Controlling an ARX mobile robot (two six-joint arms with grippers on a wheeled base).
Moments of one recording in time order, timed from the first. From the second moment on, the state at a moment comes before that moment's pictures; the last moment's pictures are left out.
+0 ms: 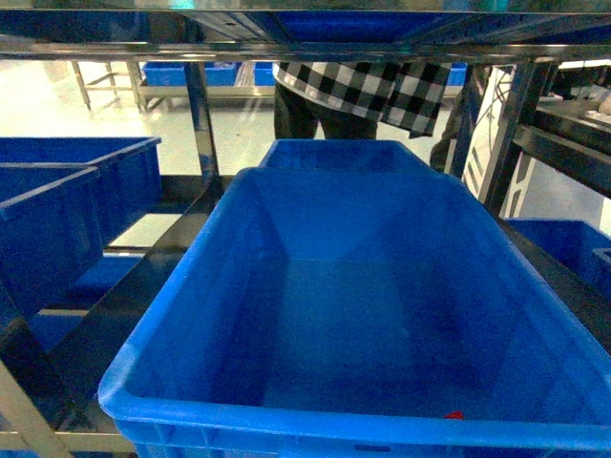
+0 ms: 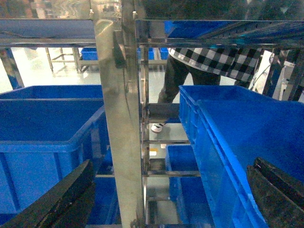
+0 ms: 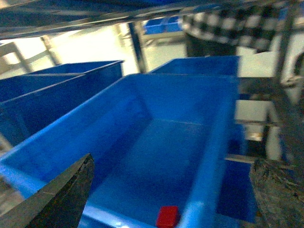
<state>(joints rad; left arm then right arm) 0.00 0.01 0.01 0.00 0.00 0.00 -0.02 0.82 0.05 0.66 -0.43 0.16</state>
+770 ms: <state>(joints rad) 0.00 0.01 0.01 0.00 0.00 0.00 0.01 0.01 0.01 -0.01 -0.01 0.01</state>
